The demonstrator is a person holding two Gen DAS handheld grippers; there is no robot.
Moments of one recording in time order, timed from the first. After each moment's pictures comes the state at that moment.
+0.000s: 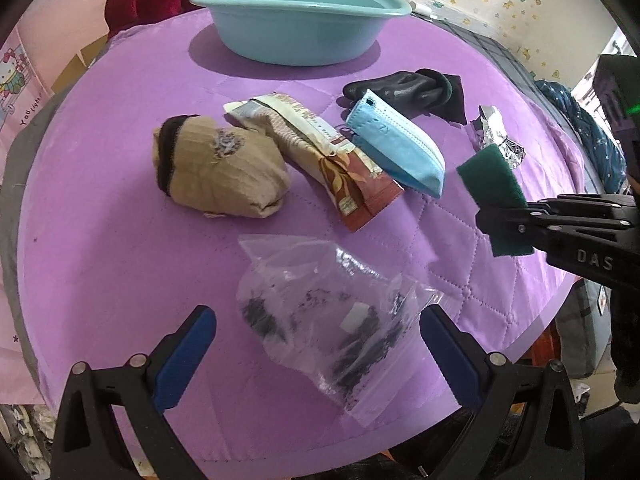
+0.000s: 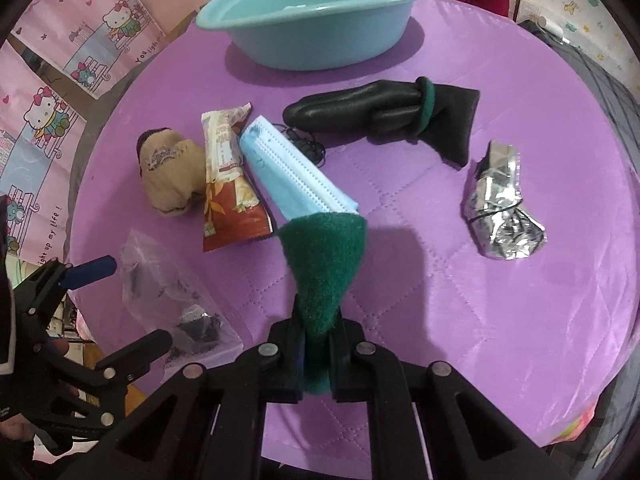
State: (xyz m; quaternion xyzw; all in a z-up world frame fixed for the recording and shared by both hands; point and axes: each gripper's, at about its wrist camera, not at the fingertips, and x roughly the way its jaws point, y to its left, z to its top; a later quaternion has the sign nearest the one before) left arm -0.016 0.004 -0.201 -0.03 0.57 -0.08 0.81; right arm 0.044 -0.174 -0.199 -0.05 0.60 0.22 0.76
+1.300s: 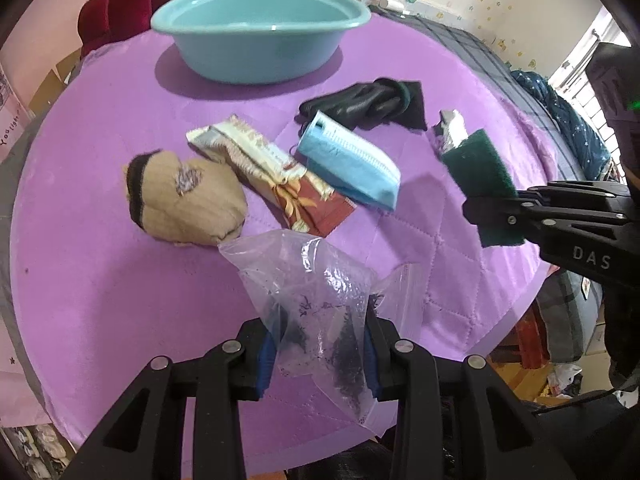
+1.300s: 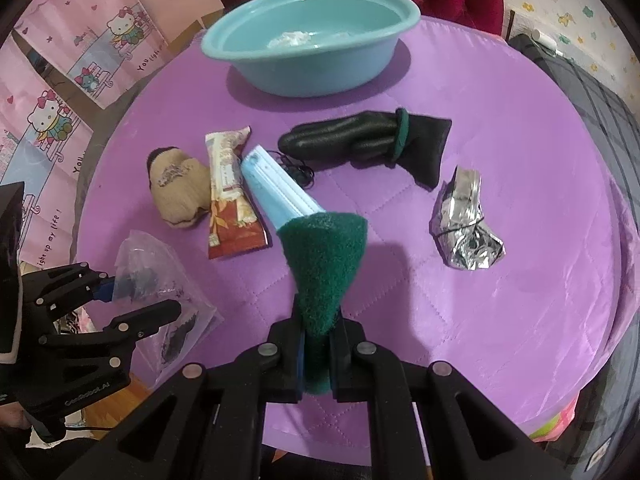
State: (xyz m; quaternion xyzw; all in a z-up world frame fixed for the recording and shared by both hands) left arm -0.009 -0.019 -0.175 -0.02 0.57 -0.12 0.81; right arm 0.034 -0.187 -0.168 -0.06 0.58 0.21 0.78
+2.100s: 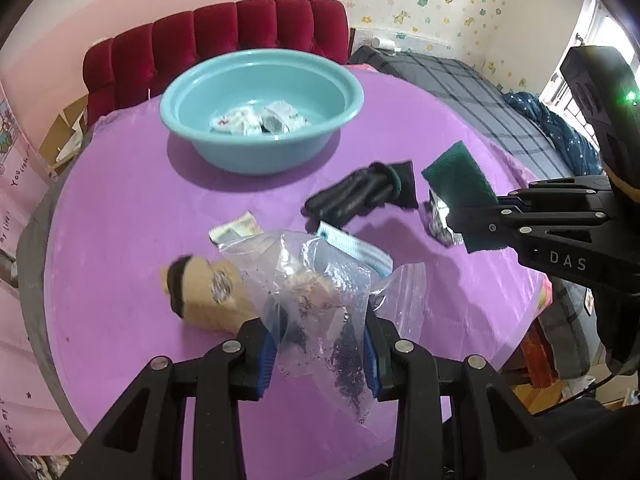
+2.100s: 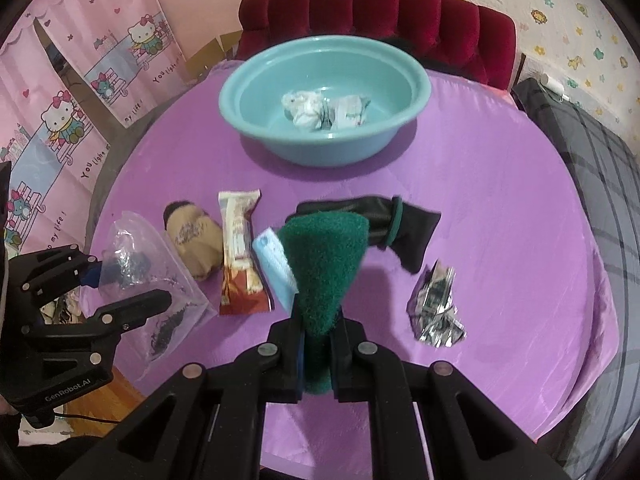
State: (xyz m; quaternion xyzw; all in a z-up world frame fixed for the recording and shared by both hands) left arm 0.014 -0.007 -0.106 0.00 0.51 -0.12 0.85; right arm 0.066 -0.176 -0.114 -0.09 0.54 0.23 0.80
